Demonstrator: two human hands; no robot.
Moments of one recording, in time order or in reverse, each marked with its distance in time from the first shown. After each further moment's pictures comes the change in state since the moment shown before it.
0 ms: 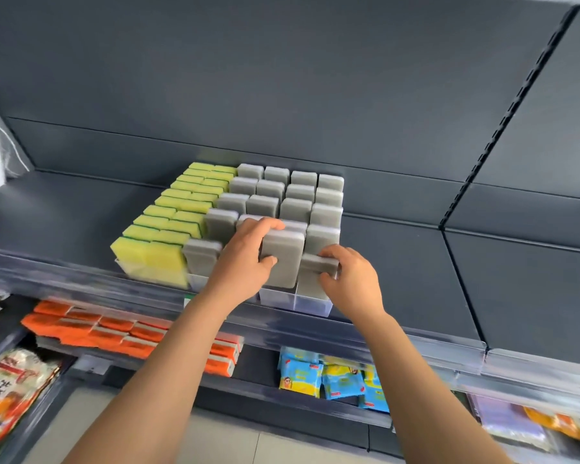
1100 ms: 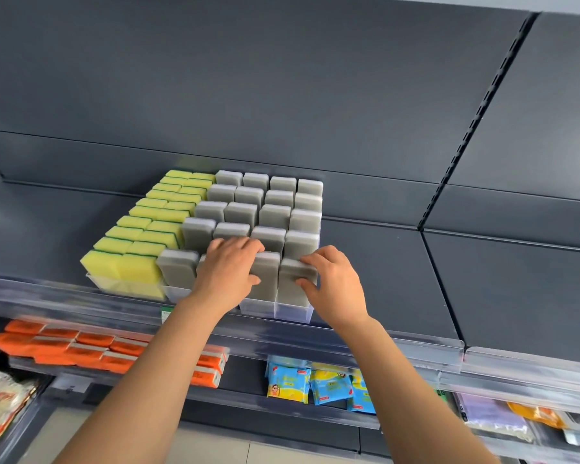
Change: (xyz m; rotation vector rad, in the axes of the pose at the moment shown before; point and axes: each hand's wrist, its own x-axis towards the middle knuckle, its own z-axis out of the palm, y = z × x) left_hand 0.020 -0.017 0.021 0.554 -0.106 0.151; right_hand -0.002 0.005 -0.005 -0.166 0.056 -0.166
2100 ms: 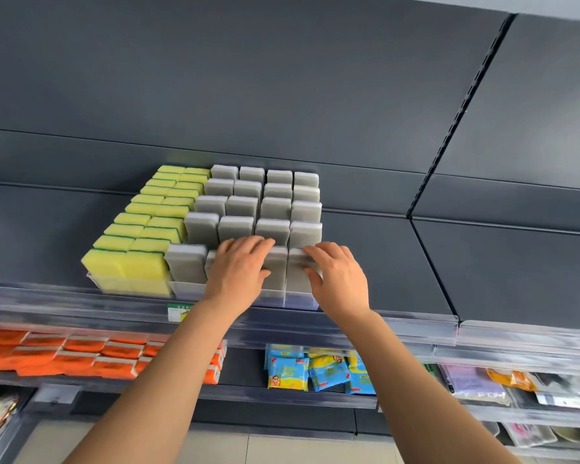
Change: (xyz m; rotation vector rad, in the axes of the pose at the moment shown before) left_hand -0.018 -0.005 0.009 -0.012 0.086 0.093; right_hand -0.013 -0.021 0.008 -0.182 0.060 0.050
